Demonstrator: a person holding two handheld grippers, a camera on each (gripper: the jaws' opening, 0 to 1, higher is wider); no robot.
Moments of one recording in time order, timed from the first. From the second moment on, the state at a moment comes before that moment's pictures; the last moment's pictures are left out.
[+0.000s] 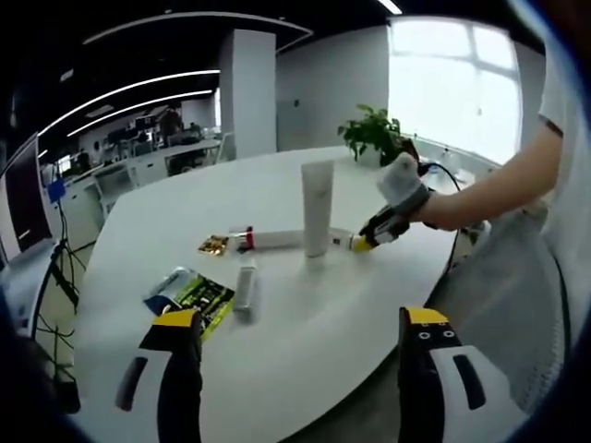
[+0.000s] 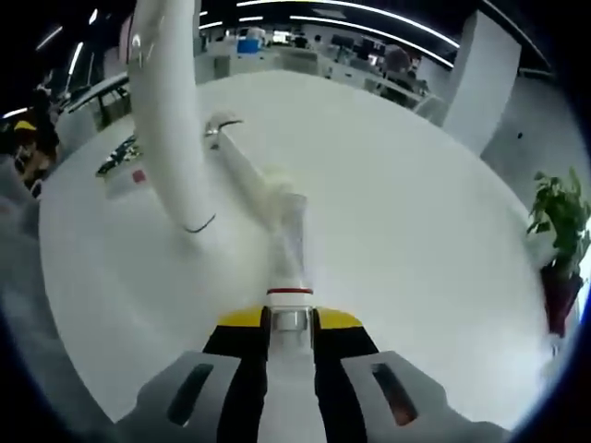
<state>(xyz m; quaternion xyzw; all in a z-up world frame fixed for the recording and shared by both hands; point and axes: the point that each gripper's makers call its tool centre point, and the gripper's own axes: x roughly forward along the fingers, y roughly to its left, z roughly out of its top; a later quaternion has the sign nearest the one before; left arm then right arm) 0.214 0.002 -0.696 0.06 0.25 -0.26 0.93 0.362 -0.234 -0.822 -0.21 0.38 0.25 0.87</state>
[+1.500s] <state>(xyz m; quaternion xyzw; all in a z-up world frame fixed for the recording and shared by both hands) 0.217 -0.056 -0.663 0.10 0.20 -0.37 0.90 0.256 -0.232 -0.730 -0.19 0.34 0.39 0.83</state>
